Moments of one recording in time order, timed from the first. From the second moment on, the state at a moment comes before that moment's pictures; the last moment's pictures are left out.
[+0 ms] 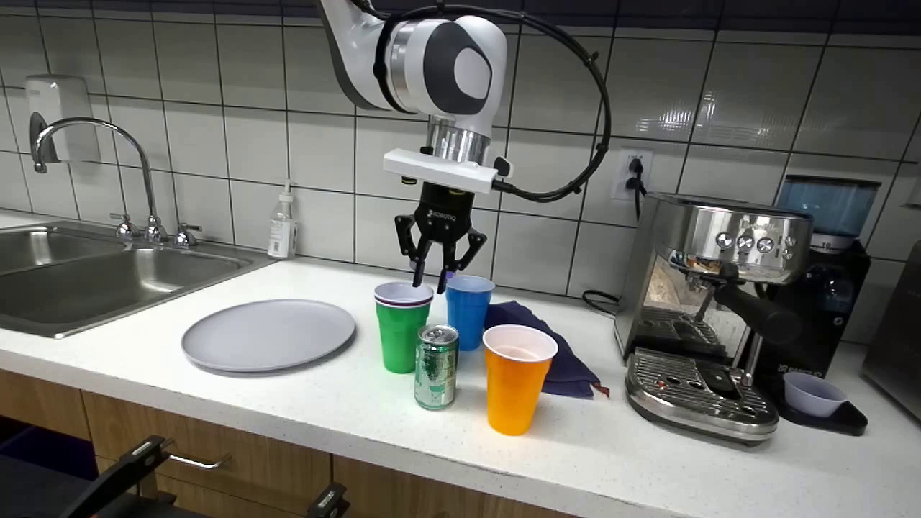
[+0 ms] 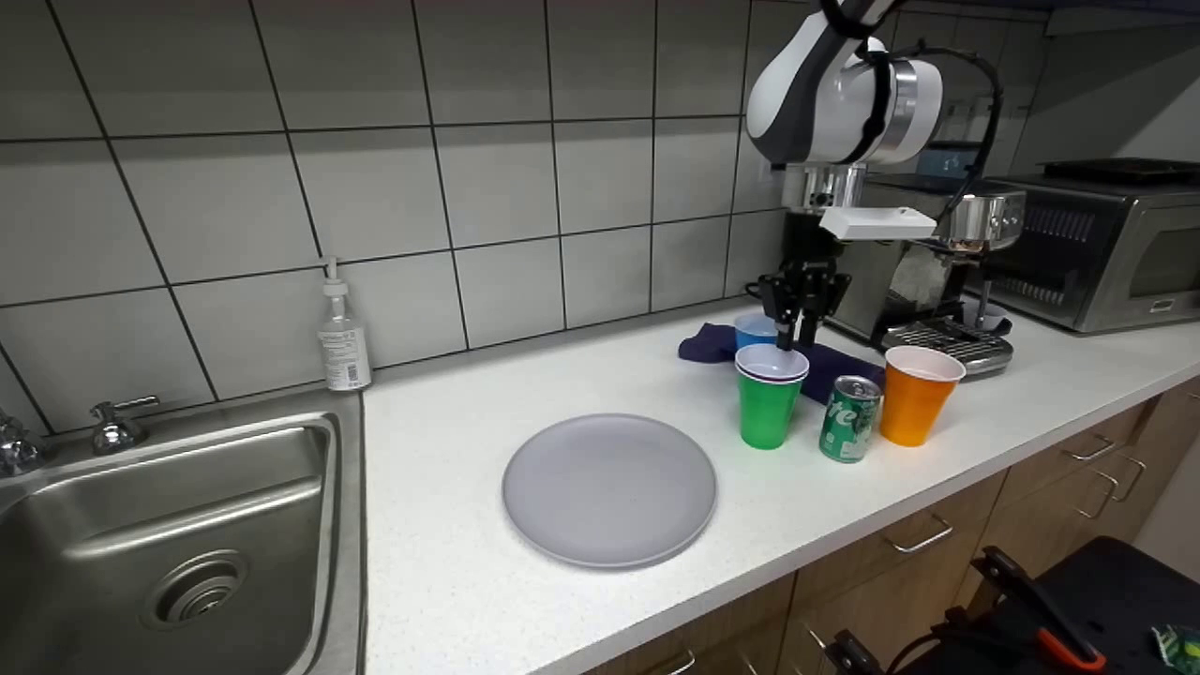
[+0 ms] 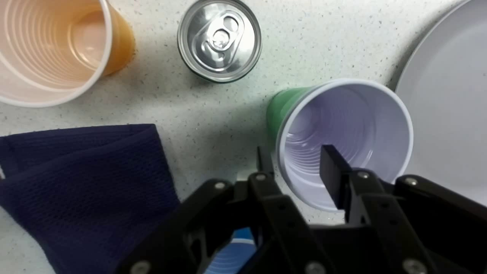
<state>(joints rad) -0.11 0.18 -0.15 -2.26 0.13 2.32 -0.39</state>
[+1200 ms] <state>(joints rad) -0.11 0.18 -0.14 -2.26 0.13 2.32 -0.39</state>
